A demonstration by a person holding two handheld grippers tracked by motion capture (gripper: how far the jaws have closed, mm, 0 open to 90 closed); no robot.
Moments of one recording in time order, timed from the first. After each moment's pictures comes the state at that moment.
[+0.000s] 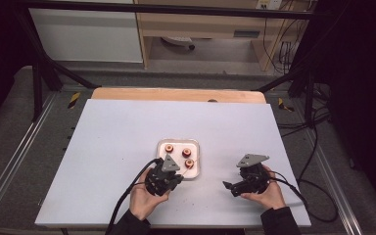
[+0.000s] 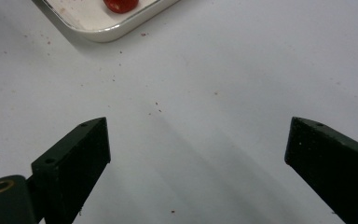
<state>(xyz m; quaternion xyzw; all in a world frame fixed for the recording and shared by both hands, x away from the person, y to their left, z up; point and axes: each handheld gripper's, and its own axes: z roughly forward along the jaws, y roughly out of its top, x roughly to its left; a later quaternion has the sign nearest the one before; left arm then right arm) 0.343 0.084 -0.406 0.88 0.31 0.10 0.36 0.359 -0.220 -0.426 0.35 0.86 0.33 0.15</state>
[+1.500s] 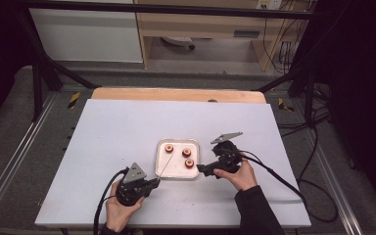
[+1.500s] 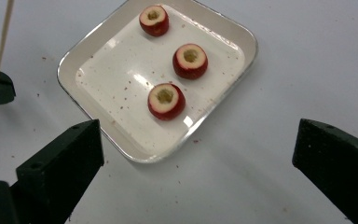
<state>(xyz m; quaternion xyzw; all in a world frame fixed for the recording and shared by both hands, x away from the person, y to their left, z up) 0.322 0.160 -0.433 0.82 0.36 0.11 0.43 0.403 -0.141 -0.391 0.41 0.84 0.34 0.08</state>
